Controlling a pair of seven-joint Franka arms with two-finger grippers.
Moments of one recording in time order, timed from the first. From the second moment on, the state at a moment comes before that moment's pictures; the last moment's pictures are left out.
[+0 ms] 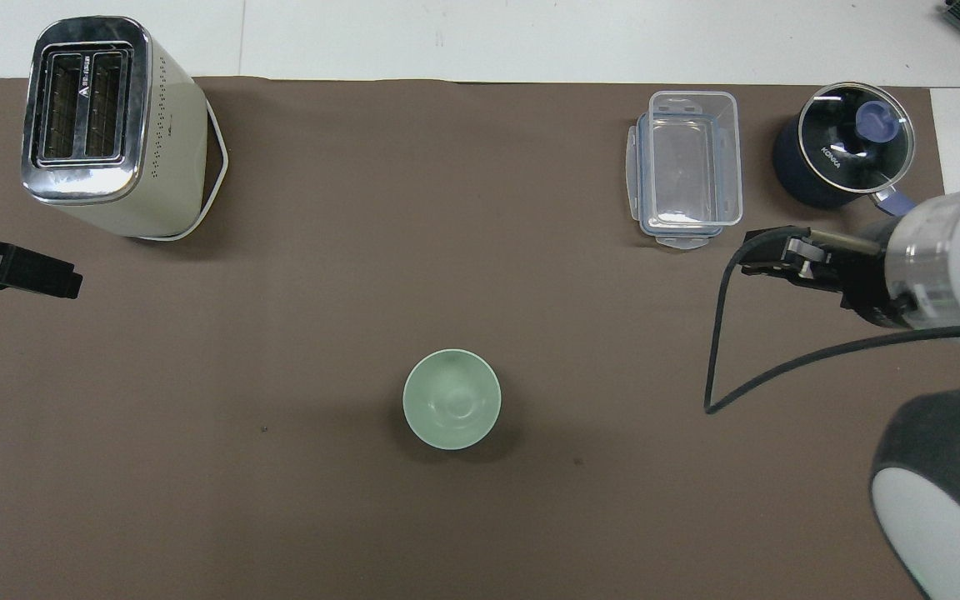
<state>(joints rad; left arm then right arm) -0.13 0.01 0.03 -1.45 -0.02 1.45 0.15 0.07 -0.10 0.12 -1.65 -0.03 1.69 0.56</state>
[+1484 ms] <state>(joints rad) -0.13 0.01 0.03 -1.45 -0.02 1.45 0.15 -0.01 -0.11 -0.03 -1.61 -0.03 1.51 0.12</state>
